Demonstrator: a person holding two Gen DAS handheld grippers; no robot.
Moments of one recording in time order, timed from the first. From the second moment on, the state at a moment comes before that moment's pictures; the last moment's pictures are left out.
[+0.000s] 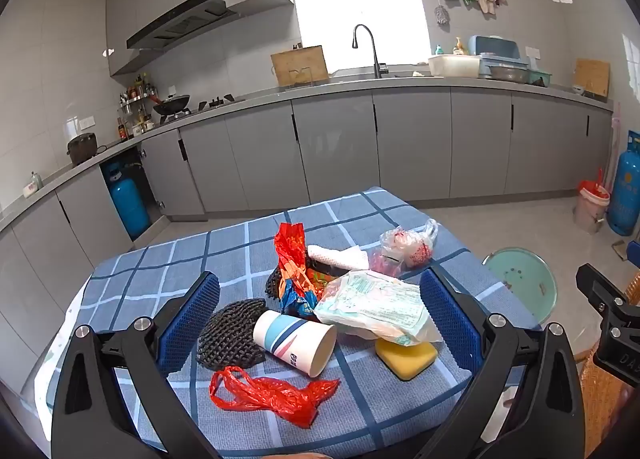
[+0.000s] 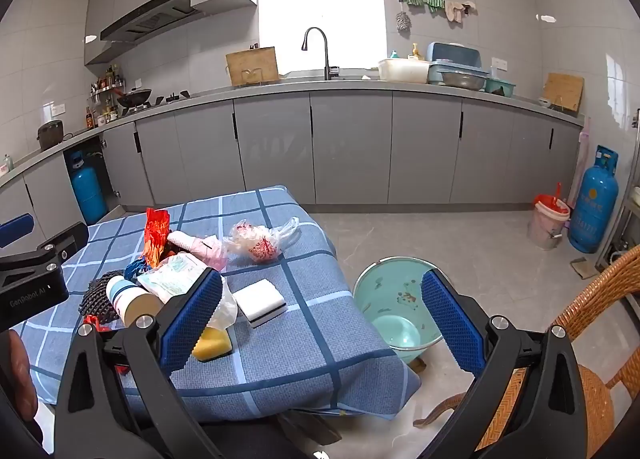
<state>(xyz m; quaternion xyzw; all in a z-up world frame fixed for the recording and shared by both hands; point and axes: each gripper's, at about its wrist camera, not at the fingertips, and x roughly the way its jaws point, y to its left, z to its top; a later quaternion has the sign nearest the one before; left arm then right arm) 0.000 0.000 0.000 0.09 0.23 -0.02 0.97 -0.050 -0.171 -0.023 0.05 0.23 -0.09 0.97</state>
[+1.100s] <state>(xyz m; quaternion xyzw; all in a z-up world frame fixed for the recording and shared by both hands) 0.000 0.003 0.002 0.09 0.22 -0.02 0.97 -0.049 -0.170 -0.024 0.05 0.23 -0.09 0.97</state>
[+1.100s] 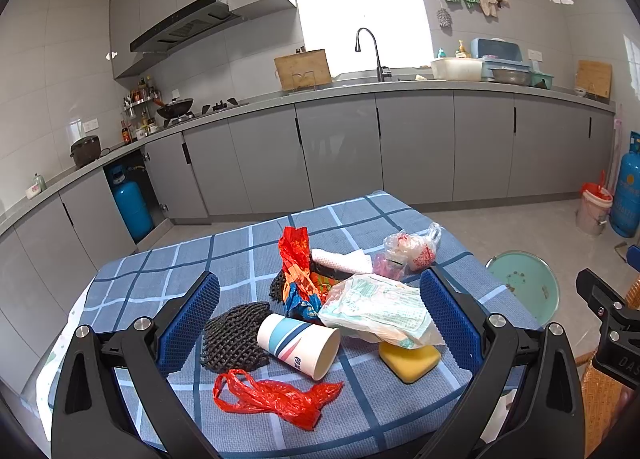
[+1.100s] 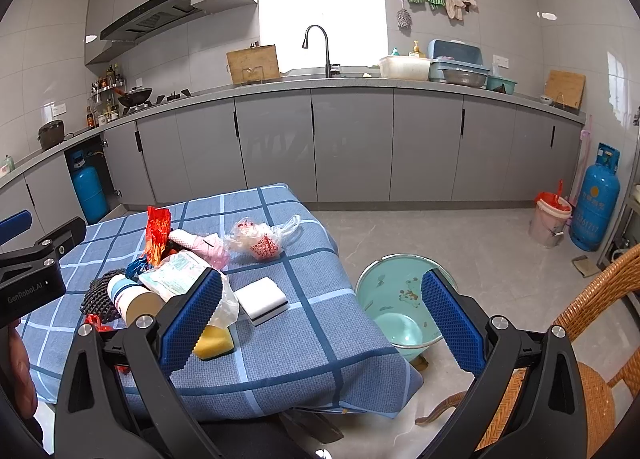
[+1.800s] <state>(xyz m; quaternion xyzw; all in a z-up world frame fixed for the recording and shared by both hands) -0.001 0.002 0.002 0.09 0.22 -0.02 0.97 -0.047 -0.167 -0.029 0.05 0.23 -0.09 0.97</state>
